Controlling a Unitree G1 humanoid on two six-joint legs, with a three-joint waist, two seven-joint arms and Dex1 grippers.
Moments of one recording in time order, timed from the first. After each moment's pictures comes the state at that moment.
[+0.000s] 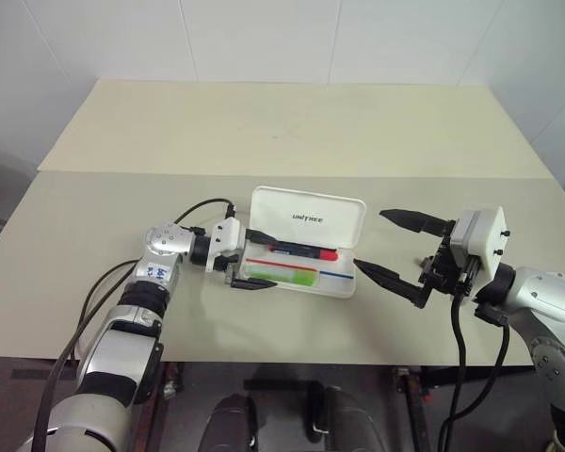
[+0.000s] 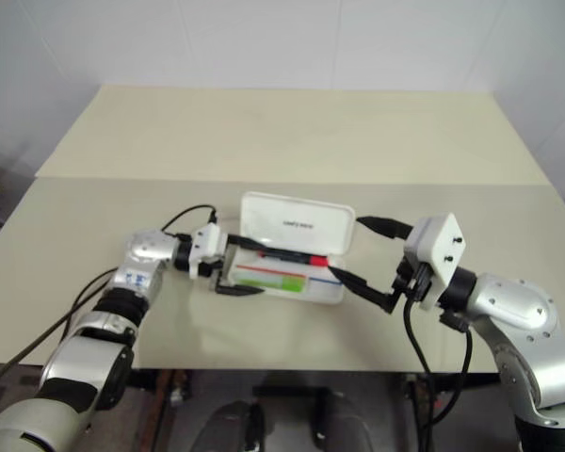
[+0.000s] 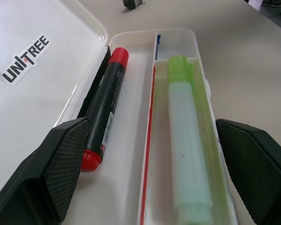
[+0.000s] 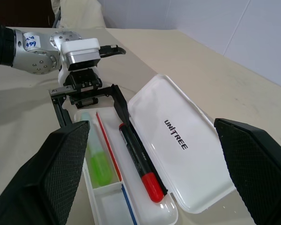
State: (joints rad) left arm -0.84 0.39 -0.12 0.91 -0.14 -0.43 -1.36; right arm -0.13 -0.70 -0.22 -0.59 0.58 0.42 0.80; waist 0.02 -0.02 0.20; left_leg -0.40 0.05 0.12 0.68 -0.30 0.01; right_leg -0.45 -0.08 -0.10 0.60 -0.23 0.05
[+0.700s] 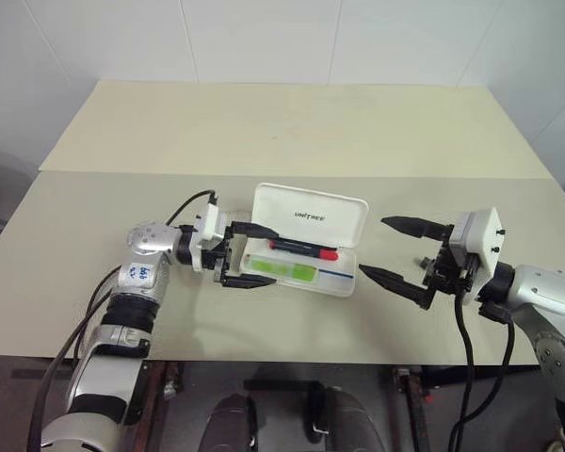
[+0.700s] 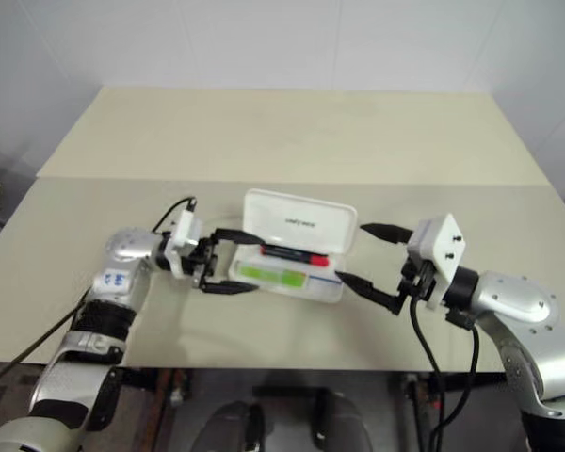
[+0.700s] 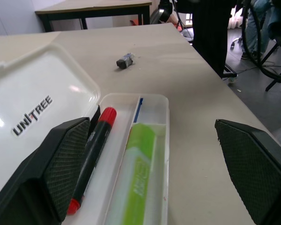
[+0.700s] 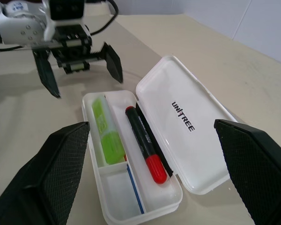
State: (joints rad) left arm -0.69 0.44 -0.04 0.47 -0.33 -0.08 -1.46; right arm -0.15 -0.75 -0.21 -0.50 0.58 0.42 0.87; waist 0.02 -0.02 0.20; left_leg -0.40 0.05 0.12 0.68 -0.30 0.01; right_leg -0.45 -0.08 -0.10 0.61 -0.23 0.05
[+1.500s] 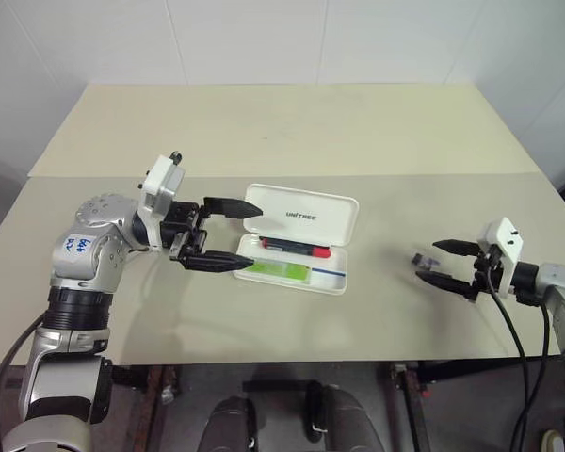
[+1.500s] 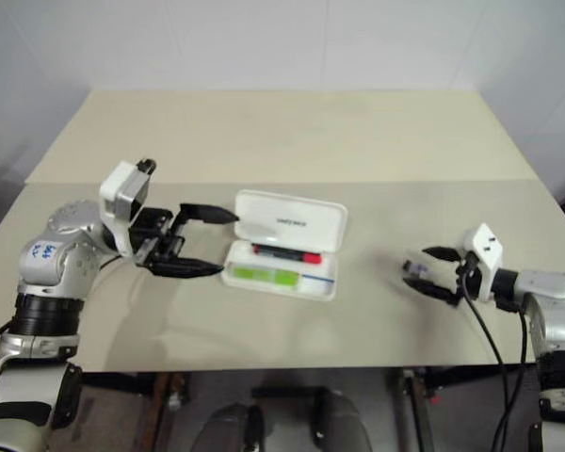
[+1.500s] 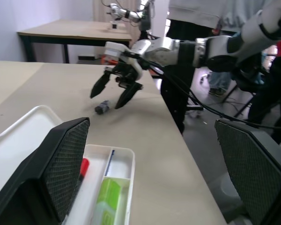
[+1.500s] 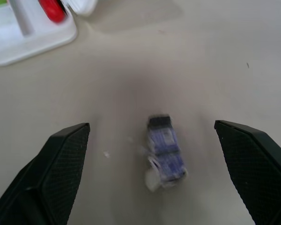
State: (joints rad) left arm -0.70 0.63 0.04 0.13 -0.60 0.43 -1.47; right arm -0.41 -0.84 -0.13 0.52 0.32 0.08 1.23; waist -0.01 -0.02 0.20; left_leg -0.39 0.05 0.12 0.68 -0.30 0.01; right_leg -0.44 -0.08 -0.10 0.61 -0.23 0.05
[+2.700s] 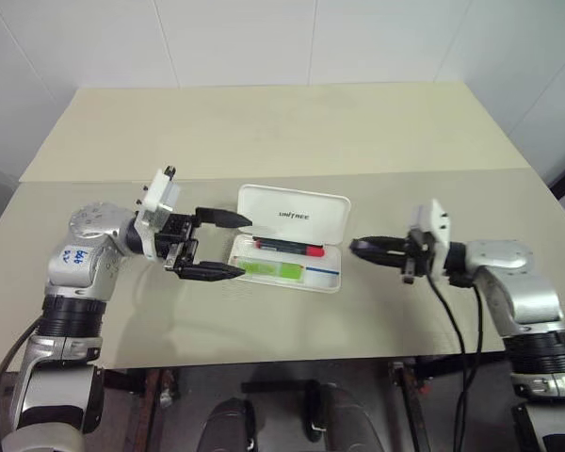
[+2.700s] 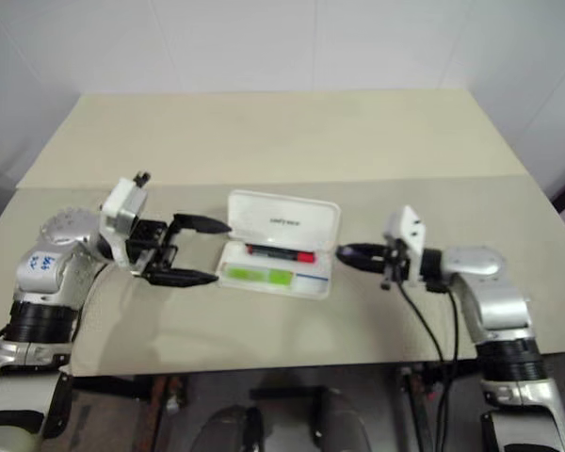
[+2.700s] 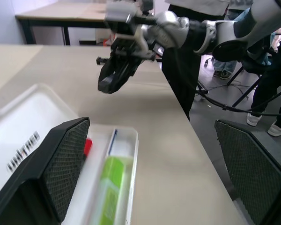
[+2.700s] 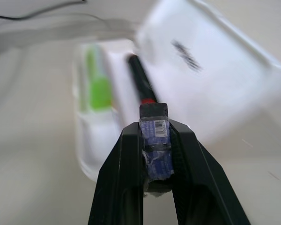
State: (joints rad) left arm -0.63 0.66 0.03 0.17 -0.54 0.31 -1.48; right arm -0.46 -0.63 0.01 0.00 0.38 0.35 1.17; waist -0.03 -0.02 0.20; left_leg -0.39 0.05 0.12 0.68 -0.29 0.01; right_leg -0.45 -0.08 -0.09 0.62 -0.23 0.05
